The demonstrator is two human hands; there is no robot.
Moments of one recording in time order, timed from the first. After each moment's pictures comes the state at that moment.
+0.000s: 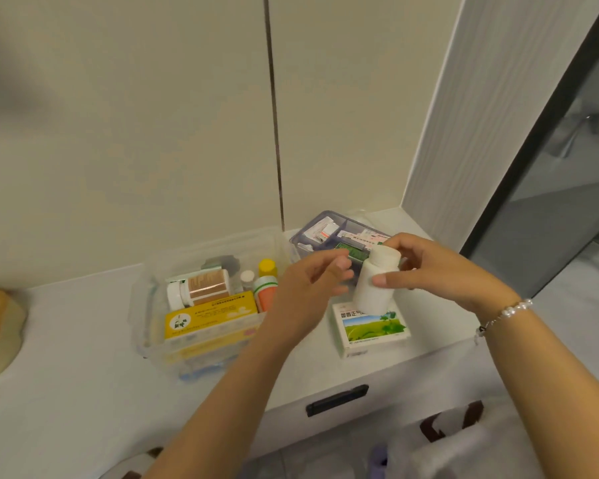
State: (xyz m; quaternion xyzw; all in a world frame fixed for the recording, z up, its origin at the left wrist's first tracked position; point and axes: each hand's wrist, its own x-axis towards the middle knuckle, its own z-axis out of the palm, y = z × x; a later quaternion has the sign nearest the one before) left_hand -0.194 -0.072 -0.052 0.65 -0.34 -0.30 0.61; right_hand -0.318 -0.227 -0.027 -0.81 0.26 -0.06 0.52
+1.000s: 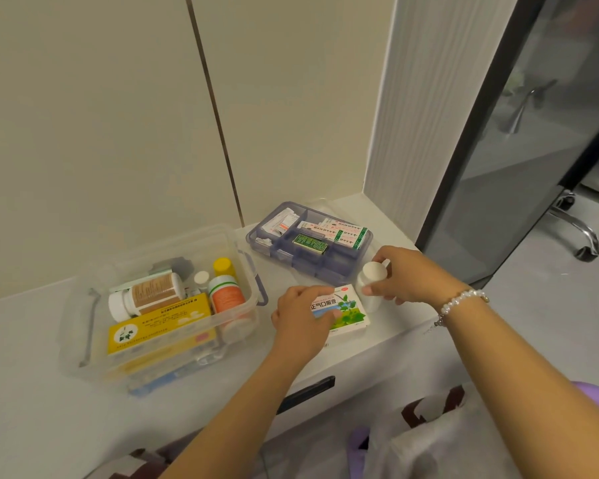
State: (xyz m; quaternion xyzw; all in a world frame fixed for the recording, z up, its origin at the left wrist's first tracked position) left_hand -0.234 -0.111 -0.120 0.84 -0.34 -0.25 0.34; right_hand -0.337 -0.259 -0.072 -0.85 0.41 0.03 0.32
